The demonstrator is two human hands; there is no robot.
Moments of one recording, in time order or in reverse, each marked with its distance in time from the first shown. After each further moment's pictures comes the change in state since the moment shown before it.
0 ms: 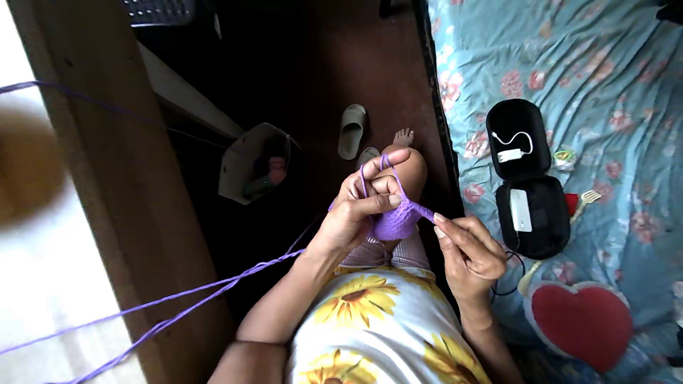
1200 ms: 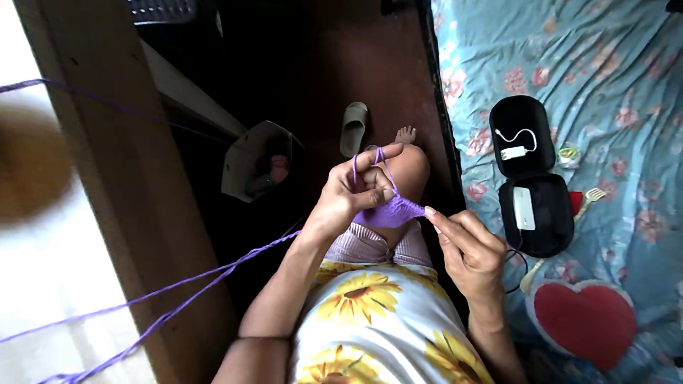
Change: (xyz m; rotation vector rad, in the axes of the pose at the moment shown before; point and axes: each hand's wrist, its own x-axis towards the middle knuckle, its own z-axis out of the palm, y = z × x) left_hand 0.001 0.017 -0.015 0.367 0.010 0.049; right_hand 0.008 -0.005 -0.009 -0.227 -0.196 -0.007
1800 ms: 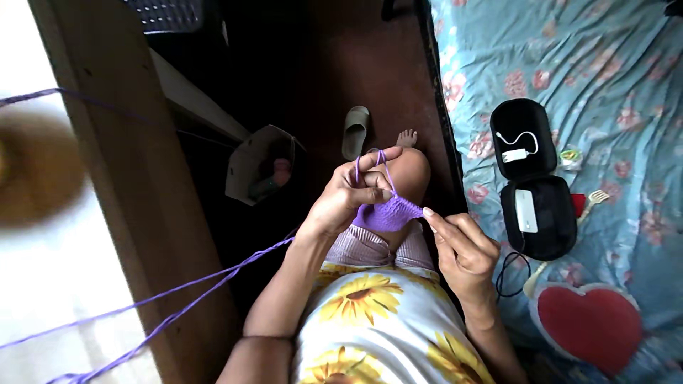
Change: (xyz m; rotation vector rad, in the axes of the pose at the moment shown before) left_hand 0.008 0.000 -0.009 -0.125 -0.024 -0.155; right_hand -0.001 0.000 0.013 -0.034 0.081 -0.021
